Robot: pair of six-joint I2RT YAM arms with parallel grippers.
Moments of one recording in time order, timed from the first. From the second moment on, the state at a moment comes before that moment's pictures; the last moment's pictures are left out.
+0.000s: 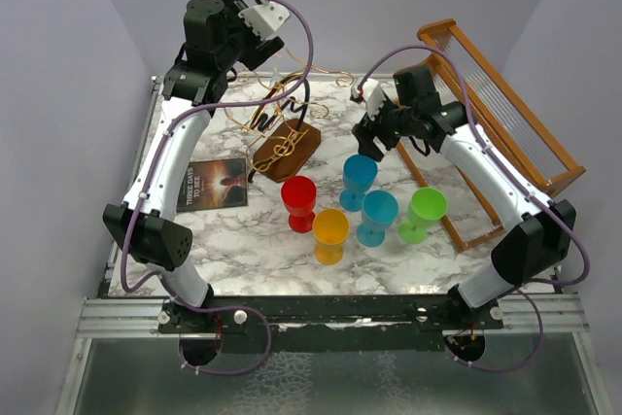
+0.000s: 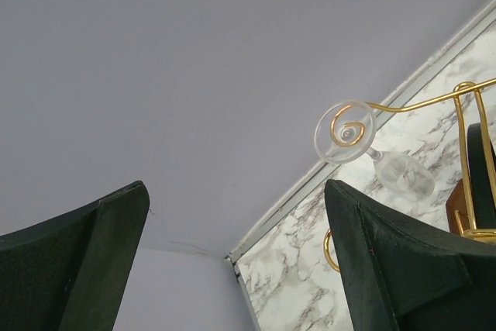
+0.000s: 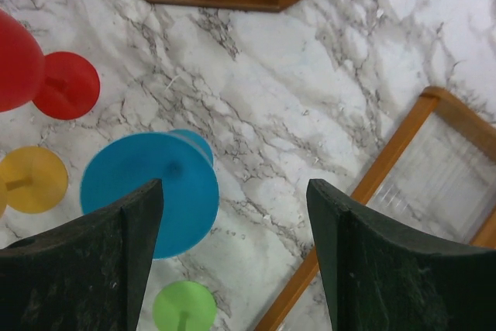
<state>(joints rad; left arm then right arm) -0.28 1.70 1.97 -0.41 0.07 0.77 0.45 1.55 1.54 -0.73 -0.33 -0.49</state>
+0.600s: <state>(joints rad) -0.28 1.61 1.96 -0.51 0.04 0.59 0.46 1.70 1.49 -0.81 -0.31 -0.45</state>
